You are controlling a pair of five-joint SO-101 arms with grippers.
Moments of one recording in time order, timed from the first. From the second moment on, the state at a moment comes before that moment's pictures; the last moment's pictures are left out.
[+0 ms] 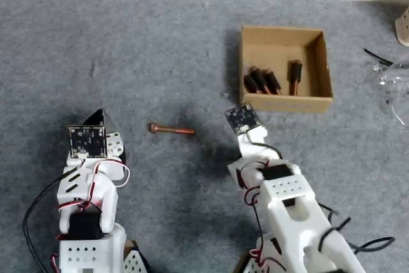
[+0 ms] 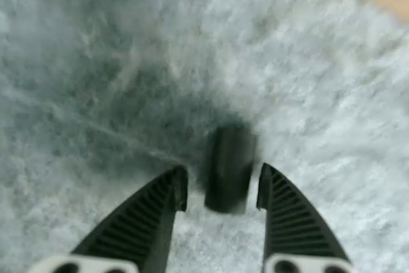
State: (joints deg) left arm -8.3 -103.6 96.0 32.7 0.0; right arm -19.6 -33.9 72.4 34.1 15.3
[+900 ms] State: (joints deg) left arm -8.3 -103.6 96.0 32.7 0.0; right arm -17.7 -23.8 67.6 33.1 15.1
